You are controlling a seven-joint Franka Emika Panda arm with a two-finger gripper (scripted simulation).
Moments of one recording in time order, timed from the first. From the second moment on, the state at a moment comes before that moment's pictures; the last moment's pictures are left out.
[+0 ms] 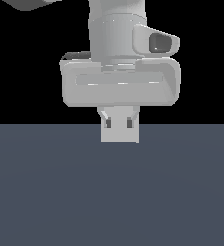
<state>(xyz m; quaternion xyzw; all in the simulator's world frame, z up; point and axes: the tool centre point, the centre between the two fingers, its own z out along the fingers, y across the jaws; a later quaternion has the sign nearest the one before) -0.053 -0.015 0.100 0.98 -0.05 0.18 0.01</state>
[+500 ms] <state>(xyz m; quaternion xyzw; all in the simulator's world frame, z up) -0.044 -0.016 0.100 0.98 -0.05 0.18 0.01</state>
